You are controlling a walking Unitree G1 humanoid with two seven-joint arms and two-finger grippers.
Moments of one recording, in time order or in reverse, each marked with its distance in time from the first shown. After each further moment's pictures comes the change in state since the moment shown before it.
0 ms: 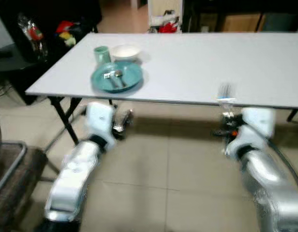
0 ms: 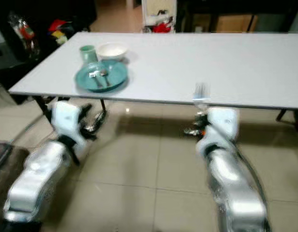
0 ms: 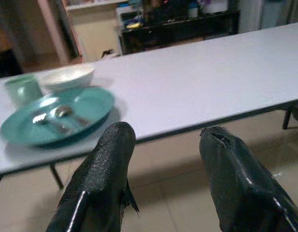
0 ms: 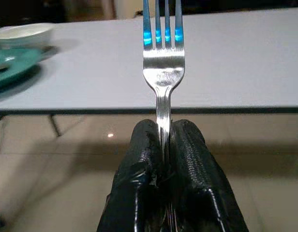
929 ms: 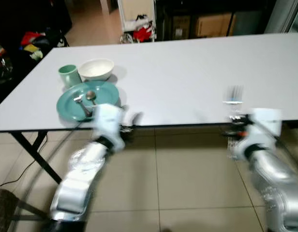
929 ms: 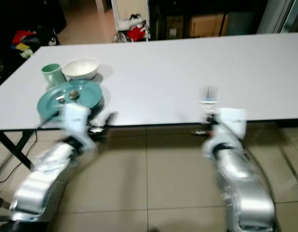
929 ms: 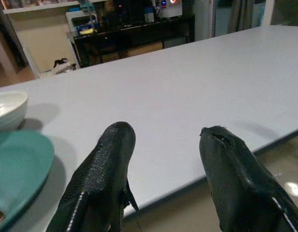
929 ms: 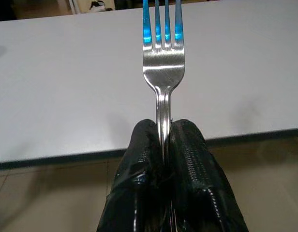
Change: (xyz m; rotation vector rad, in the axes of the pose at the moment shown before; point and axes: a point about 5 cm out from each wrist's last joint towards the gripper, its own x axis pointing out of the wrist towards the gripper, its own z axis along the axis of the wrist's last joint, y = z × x) left arm 0.004 -0.014 0.000 -0.004 -0.003 -0.052; right arm 0.004 -0.011 -0.004 0.007 0.055 -0.012
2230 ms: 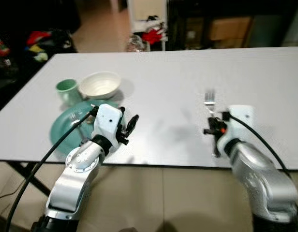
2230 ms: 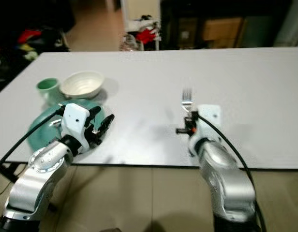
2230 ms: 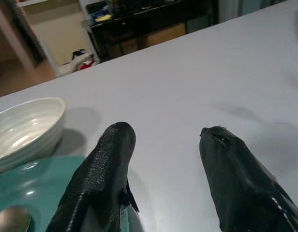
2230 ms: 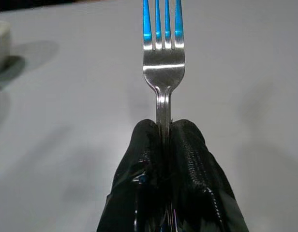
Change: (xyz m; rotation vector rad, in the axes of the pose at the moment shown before) left arm -0.005 0.014 -0.003 0.087 0.069 -0.035; right arm 0.030 0.033 -0.006 0.034 0.111 0.157
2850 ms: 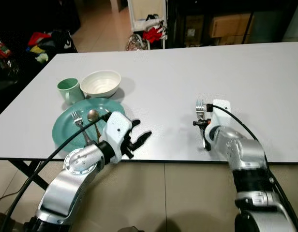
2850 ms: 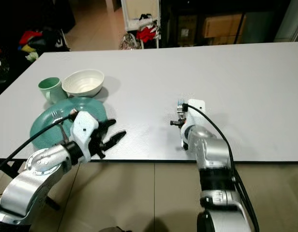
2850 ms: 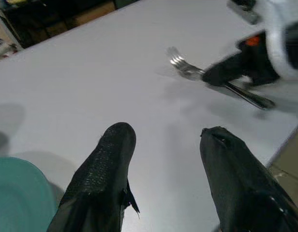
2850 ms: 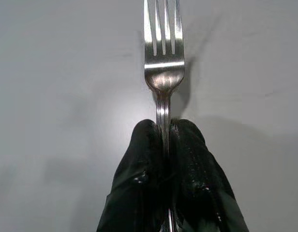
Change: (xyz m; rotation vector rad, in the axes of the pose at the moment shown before) left arm -0.012 -0.018 -0.002 0.022 0.082 -0.301; right arm 0.073 -0.005 -0.016 0.050 0.247 -0.045
